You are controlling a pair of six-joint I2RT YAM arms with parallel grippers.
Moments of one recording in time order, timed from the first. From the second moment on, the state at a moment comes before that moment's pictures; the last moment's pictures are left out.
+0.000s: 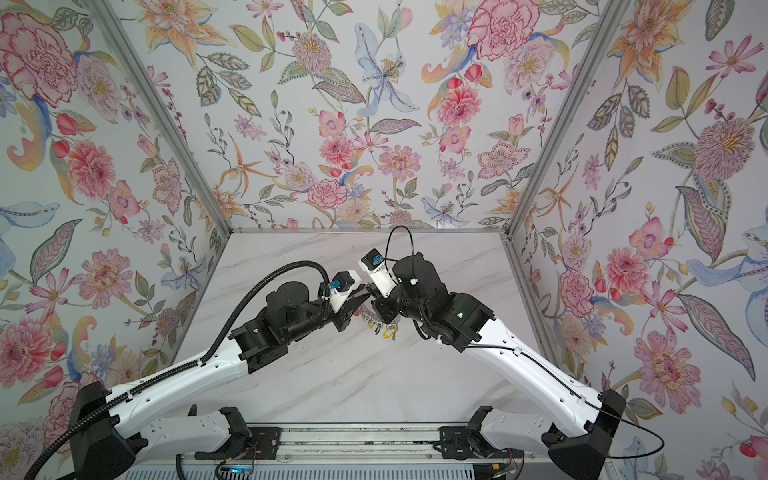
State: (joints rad) left arm -0.88 1.18 0.92 0.08 0.05 0.19; right arm 0.86 1.19 1.30 -0.61 0.02 -0.07
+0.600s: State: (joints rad) left arm -0.85 1.19 0.91 0.14 0.02 0.22; right arm 0.88 1.18 1.30 -0.62 0.02 -0.07
